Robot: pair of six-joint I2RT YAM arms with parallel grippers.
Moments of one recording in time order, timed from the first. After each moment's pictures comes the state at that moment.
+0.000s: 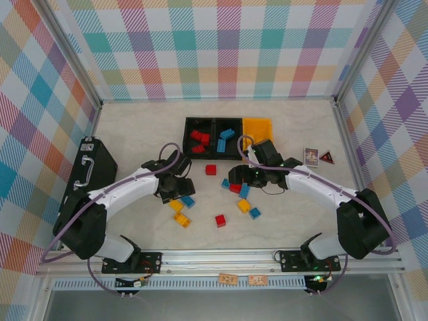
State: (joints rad) left arm -0.60 1.45 0.90 -0.77 0.01 -0.87; right arm 0.58 1.41 0.89 -0.43 -0.38 0.57
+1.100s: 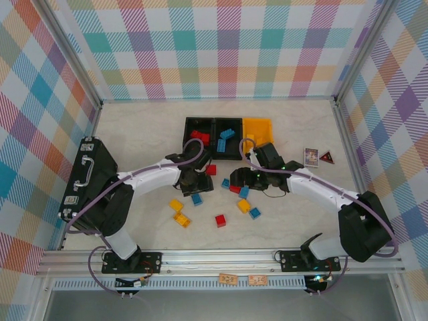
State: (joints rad) left arm -0.70 1.68 1.08 -0.68 0.07 -0.83; right arm 0.58 1.38 0.84 -0.42 -0.37 0.59
